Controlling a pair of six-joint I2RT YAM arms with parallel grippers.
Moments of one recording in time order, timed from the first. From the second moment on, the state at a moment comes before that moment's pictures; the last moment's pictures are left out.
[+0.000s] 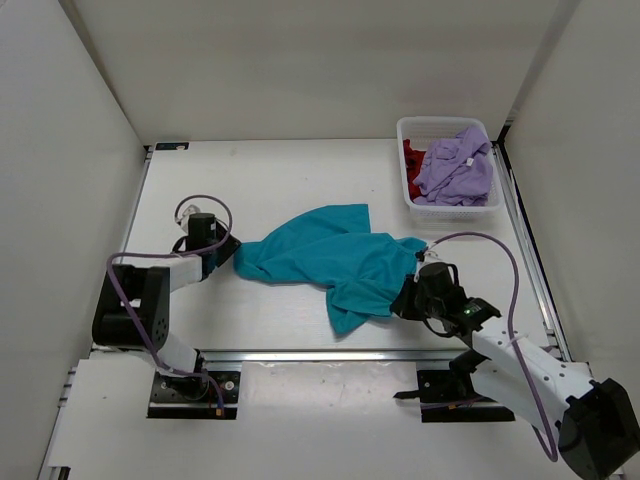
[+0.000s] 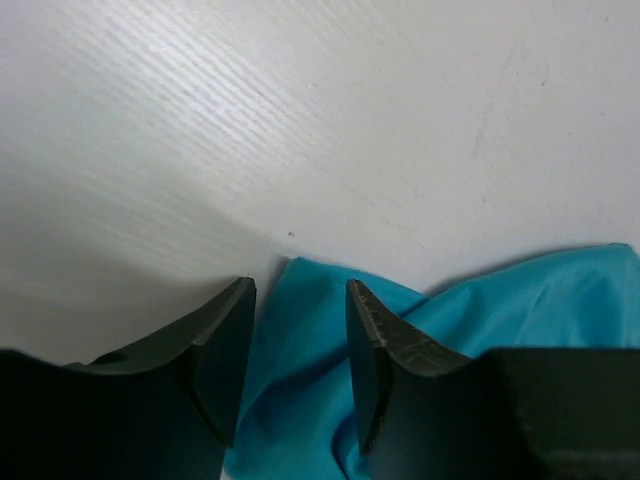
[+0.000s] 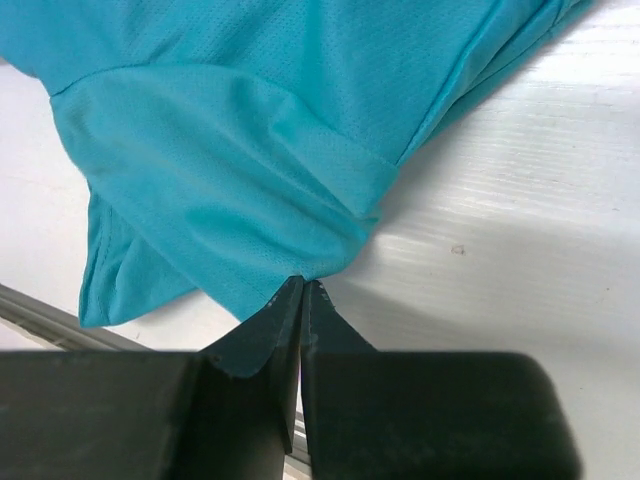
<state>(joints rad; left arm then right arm) -0.08 1.52 0.60 0.18 -0.05 -0.81 0.53 0.81 0.34 -0.33 -0.08 0.61</state>
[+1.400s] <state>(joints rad) 0.07 1.04 1.22 -0.22 0.13 -0.72 0.39 1.28 1.86 -0.70 0.08 0.25</state>
